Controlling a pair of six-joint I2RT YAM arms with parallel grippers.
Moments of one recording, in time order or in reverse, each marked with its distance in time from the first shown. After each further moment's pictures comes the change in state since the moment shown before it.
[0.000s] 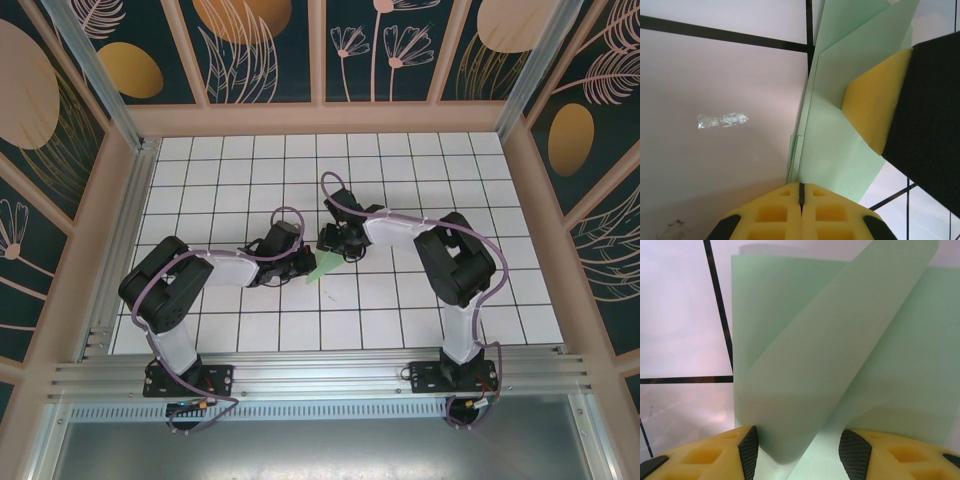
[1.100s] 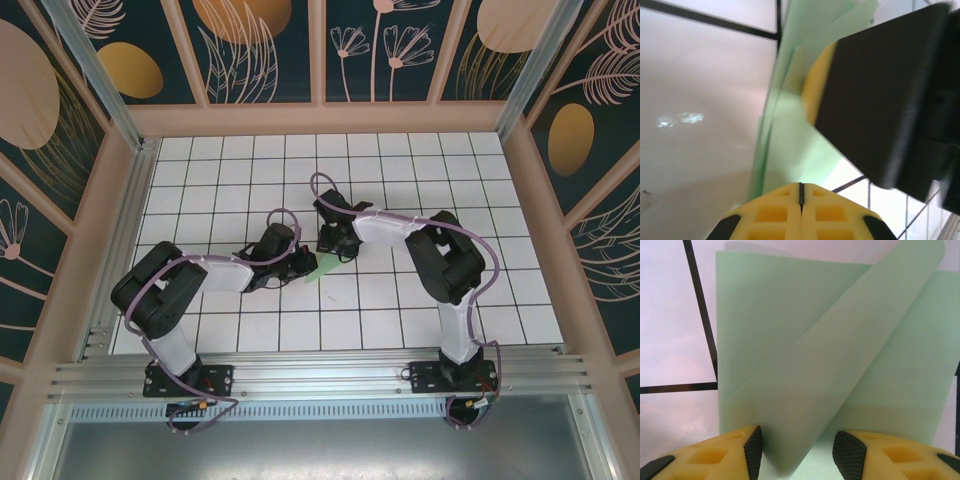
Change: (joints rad) left arm 0.000 -0.041 -0.063 0.098 0.069 -0.086; right arm 0.041 0.054 0.090 -0.117 0.114 0.001
